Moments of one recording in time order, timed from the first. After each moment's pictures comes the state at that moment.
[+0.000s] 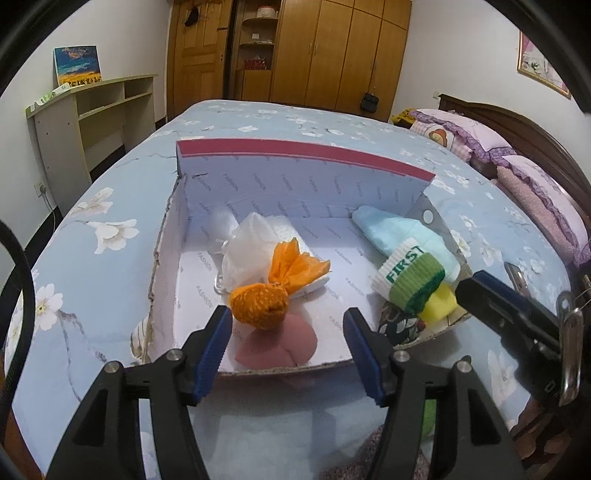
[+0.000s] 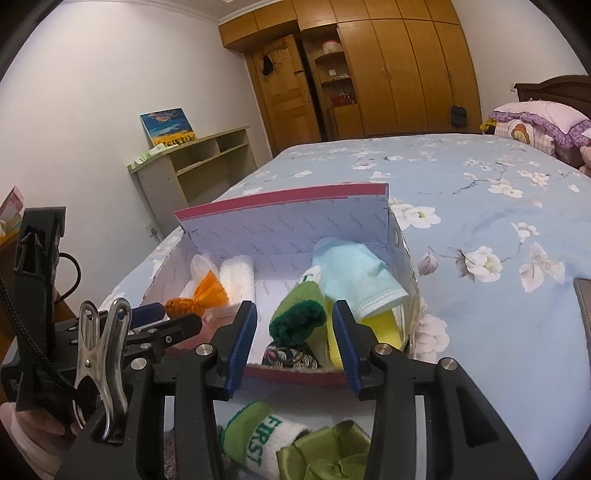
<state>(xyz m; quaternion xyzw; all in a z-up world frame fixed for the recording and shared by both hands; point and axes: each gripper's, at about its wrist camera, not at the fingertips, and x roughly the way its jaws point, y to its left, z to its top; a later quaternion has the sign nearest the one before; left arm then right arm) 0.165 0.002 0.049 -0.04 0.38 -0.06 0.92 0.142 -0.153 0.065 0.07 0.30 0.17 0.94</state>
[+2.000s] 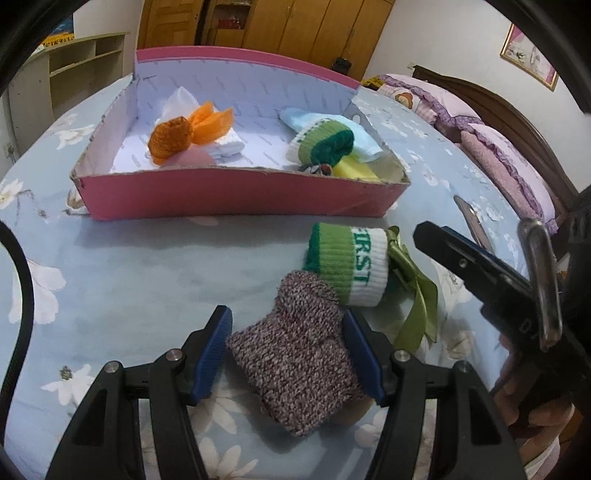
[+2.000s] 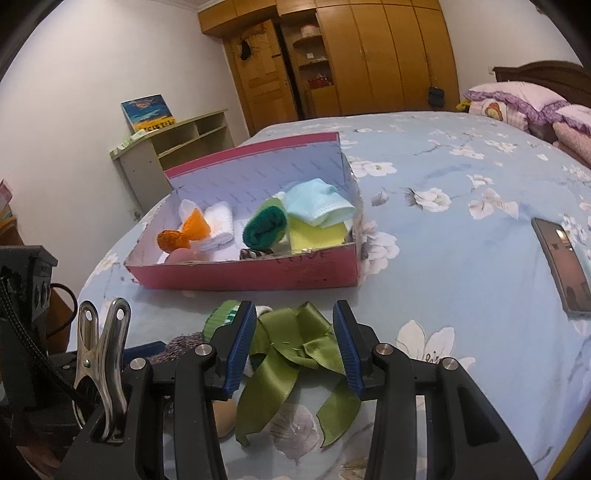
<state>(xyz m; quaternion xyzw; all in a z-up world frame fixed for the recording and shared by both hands) 0.081 -0.043 0.006 -0.07 0.45 -0.14 0.88 0.080 -0.184 0.041 0.07 0.34 0.13 0.93</state>
